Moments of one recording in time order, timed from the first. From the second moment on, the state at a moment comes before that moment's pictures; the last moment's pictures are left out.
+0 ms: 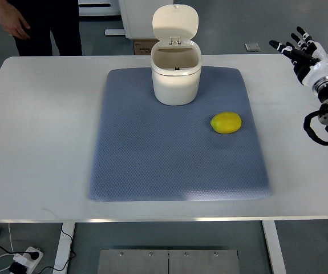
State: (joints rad) left arm -0.04 0.00 -0.11 -0.27 -0.07 0.21 -0.41; right arm 1.00 -0.28 0.48 0.49 0.03 0.03 0.30
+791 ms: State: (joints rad) left arm -0.02 0.00 -0.11 -0.27 -0.07 0.20 -0.41; right arm 1.00 -0.28 0.48 0.49 0.03 0.03 0.30
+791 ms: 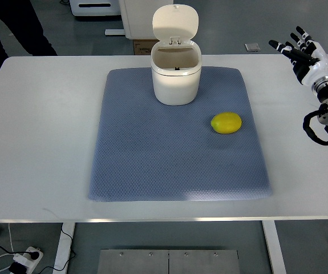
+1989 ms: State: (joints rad) left arm -0.02 0.00 -0.11 -0.27 -0.07 0.20 -0.41; right arm 0.98 -0.28 0.47 0.49 0.03 0.03 0.30
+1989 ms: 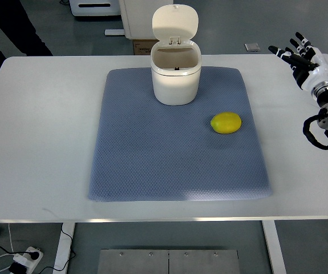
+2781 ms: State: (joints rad) left arm -0.02 0.00 -0.11 -0.27 -0.07 0.20 -0.41; right arm 1.00 -0.28 0.20 0.50 -0.26 0.04 0.56
